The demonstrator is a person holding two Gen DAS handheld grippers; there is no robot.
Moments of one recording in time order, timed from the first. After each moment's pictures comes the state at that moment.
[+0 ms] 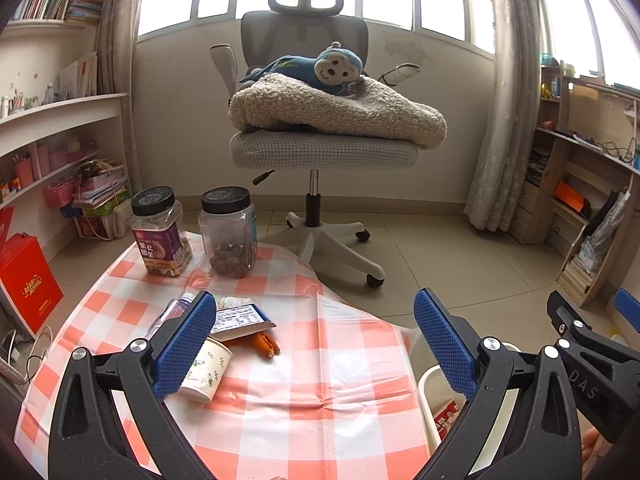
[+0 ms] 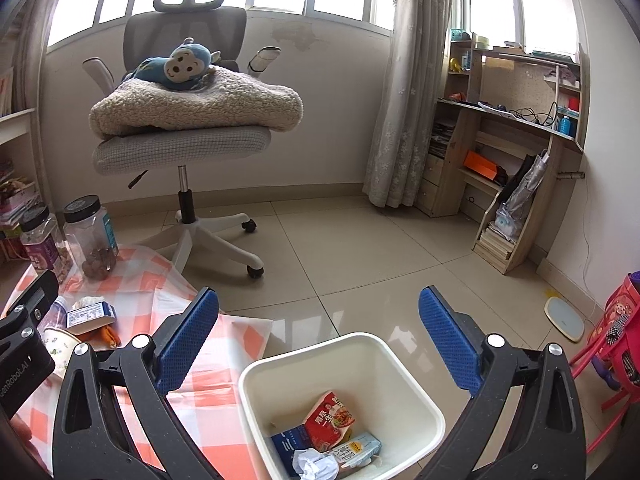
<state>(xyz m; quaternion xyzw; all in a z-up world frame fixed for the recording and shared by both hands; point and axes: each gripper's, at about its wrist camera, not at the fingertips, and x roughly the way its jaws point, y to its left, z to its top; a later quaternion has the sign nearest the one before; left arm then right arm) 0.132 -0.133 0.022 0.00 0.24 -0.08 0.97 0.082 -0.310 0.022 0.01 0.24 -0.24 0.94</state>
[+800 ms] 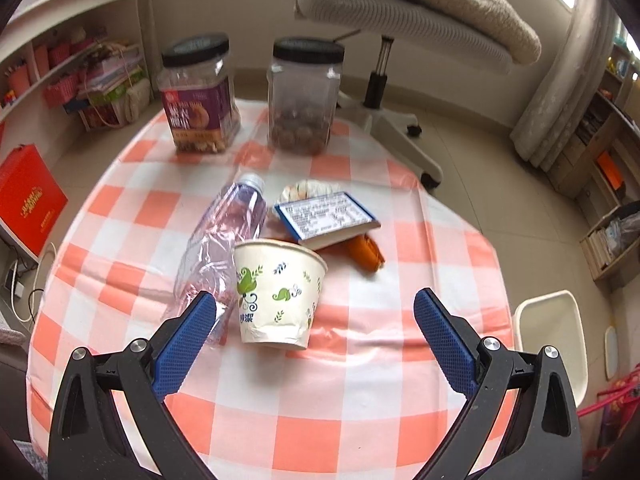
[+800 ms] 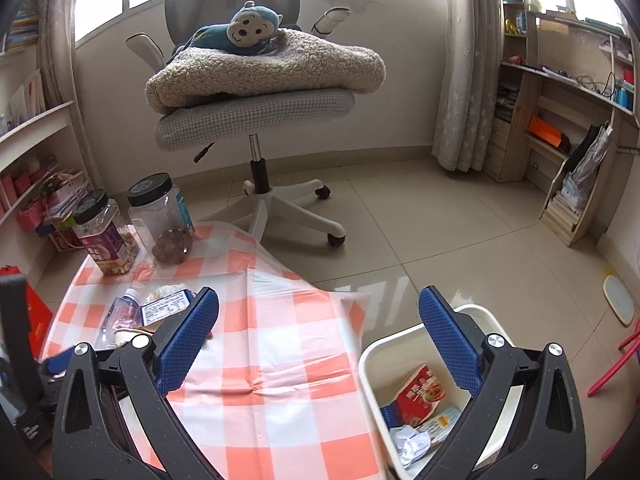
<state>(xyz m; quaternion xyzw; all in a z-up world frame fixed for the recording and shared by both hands) 0.227 -0.024 -0.072 -0.04 0.47 -0.06 0.88 0.145 -0.240 0.013 0.08 0.31 -0.14 0.94</state>
